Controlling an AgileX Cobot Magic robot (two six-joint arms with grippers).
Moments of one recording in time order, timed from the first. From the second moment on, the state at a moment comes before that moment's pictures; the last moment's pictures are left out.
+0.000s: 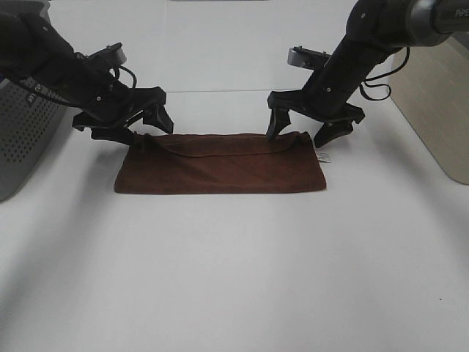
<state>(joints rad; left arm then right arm) -0.18 2.25 -1.58 -0.69 0.58 0.34 0.23 2.34 -1.83 0.33 0.84 -0.10</state>
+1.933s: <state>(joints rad) -0.11 2.27 -1.67 -0.45 0.79 0.09 0.15 2.28 -1.83 0.13 1.17 -0.06</state>
